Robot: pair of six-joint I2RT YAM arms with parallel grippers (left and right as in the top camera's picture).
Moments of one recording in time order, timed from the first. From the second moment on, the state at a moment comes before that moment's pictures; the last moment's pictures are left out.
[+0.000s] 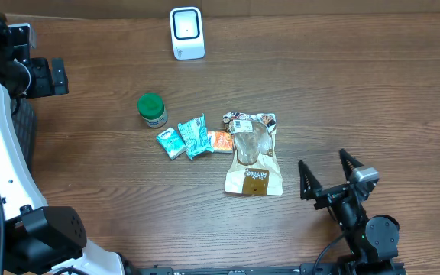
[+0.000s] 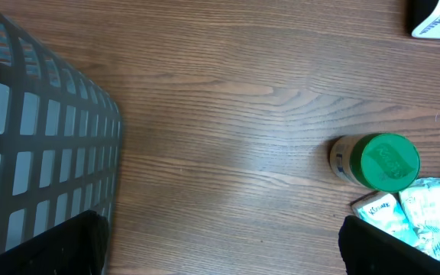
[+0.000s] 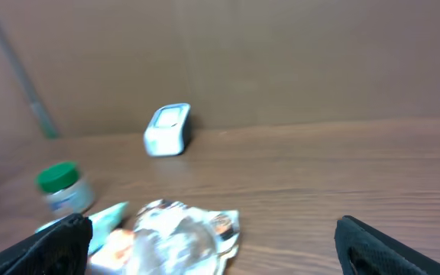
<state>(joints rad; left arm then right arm) 0.38 1.78 1.99 -1.30 0.10 0.19 0.16 0.01 0.02 -0.02 -0.18 0.20</state>
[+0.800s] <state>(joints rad) 0.38 1.78 1.99 -1.30 0.10 0.19 0.16 1.02 1.10 -0.78 -0.44 0.20</state>
